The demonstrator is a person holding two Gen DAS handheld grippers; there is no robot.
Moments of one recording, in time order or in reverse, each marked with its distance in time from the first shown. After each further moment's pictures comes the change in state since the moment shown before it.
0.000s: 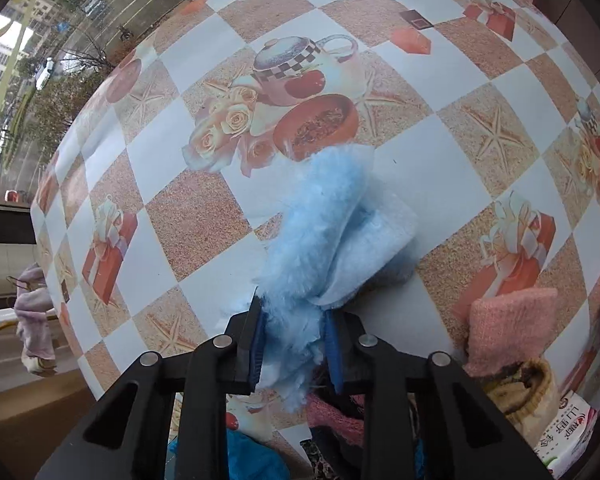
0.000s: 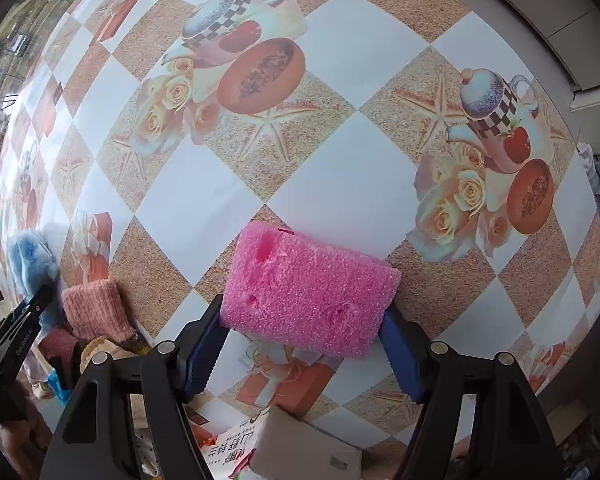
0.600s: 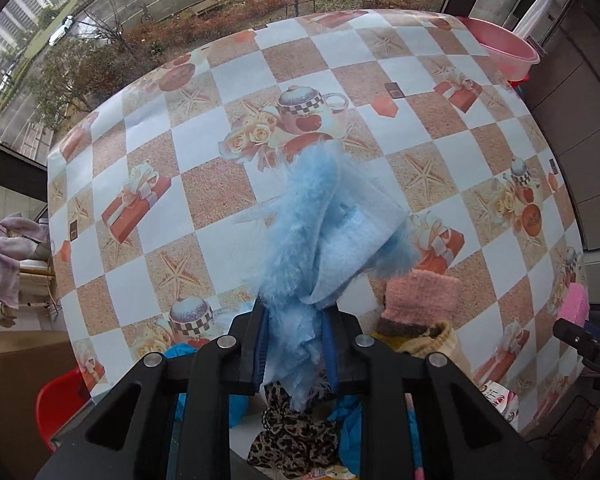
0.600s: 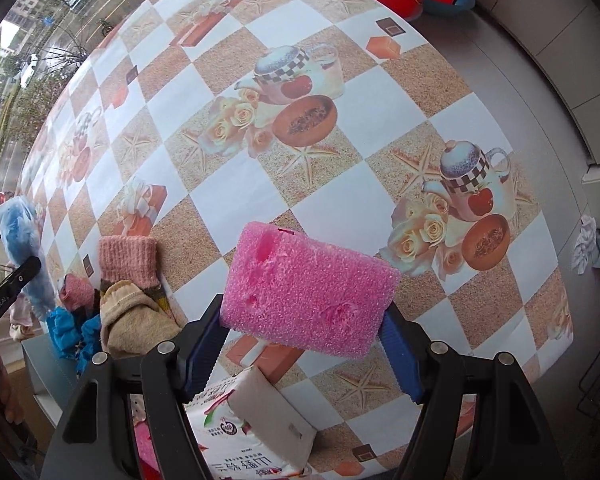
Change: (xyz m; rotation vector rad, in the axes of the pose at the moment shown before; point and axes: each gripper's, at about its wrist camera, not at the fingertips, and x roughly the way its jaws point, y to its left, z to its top) left arm -0.090 0.012 -0.044 -0.176 -0.095 -0.129; right arm -0.094 -0.008 -0.030 -0.218 -0.107 0.015
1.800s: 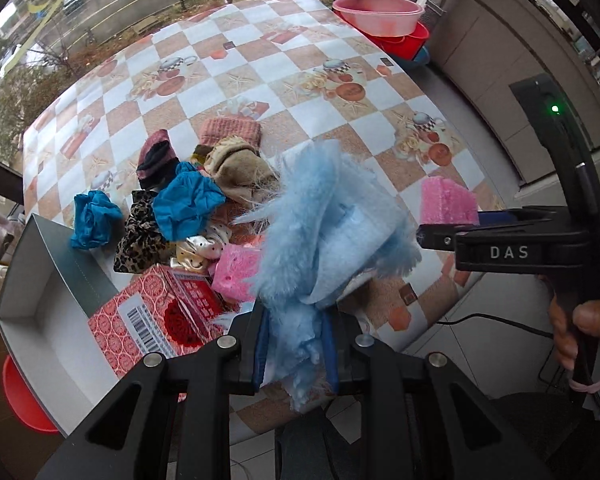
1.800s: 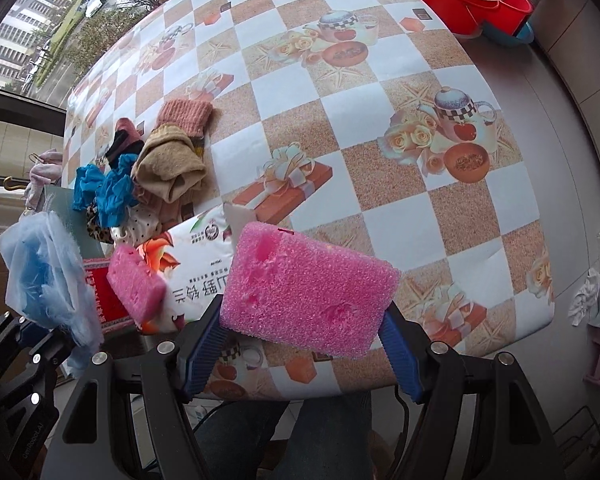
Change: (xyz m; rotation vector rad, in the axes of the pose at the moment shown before) left arm -0.108 -0.130 -0.201 0.156 -0.025 -0.170; right arm -0.034 -0.021 -0.120 -0.271 0.021 0.068
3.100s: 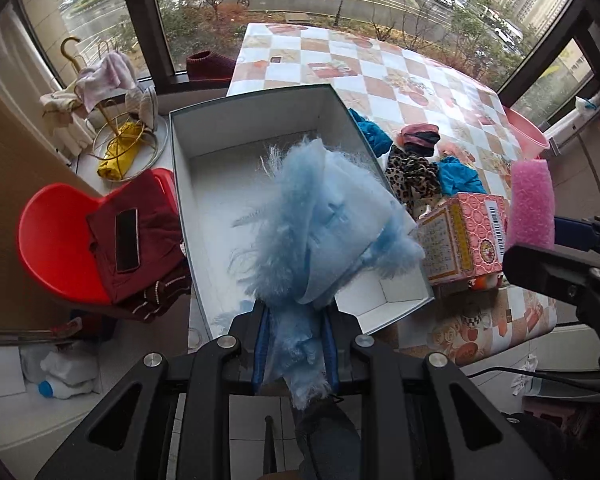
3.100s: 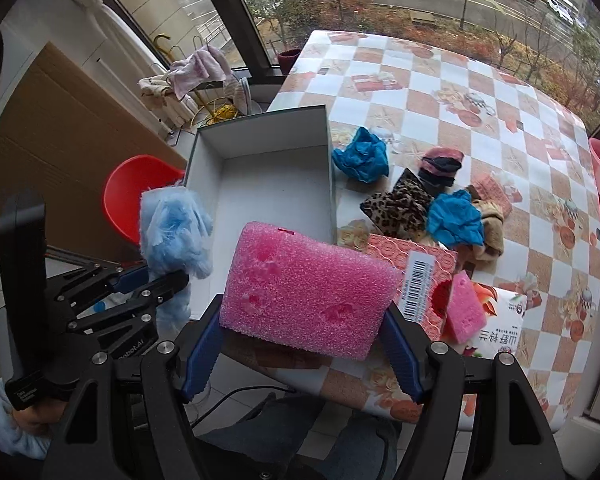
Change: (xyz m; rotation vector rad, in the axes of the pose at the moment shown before) left arm -0.073 0.219 -0.200 -0.576 -0.146 0.134; right arm -0.040 0.326 -0.092 -0.651 -0.125 0.088
